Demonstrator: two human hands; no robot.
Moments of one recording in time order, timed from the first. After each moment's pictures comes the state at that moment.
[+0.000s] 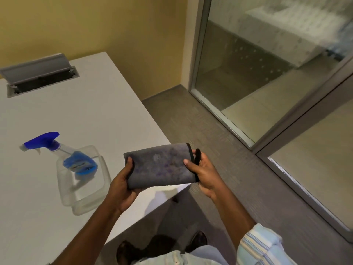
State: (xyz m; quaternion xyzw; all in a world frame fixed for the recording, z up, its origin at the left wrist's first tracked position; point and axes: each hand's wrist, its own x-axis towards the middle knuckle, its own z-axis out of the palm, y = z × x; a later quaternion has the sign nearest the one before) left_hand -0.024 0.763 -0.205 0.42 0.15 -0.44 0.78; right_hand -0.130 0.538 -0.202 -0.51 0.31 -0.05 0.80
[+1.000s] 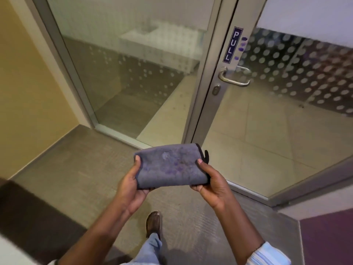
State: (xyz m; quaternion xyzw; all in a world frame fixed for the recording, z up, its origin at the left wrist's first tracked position) left_hand -0.079 0.254 -0.164 0.47 -0.05 -0.56 0.68; right_hand -0.271 0.153 -0.156 -0.19 0.42 -0.32 0.83
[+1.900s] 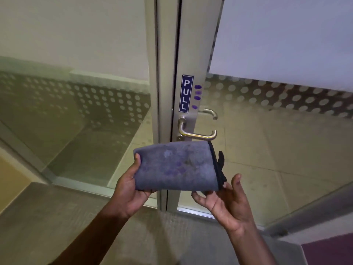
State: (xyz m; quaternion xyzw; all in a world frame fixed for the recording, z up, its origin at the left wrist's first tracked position) left_hand -0.081 -0.073 -0.092 0.38 -0.11 -0.66 0.64; right_hand -0.314 -0.101 -0.098 -0.21 0.09 -0.43 0.87
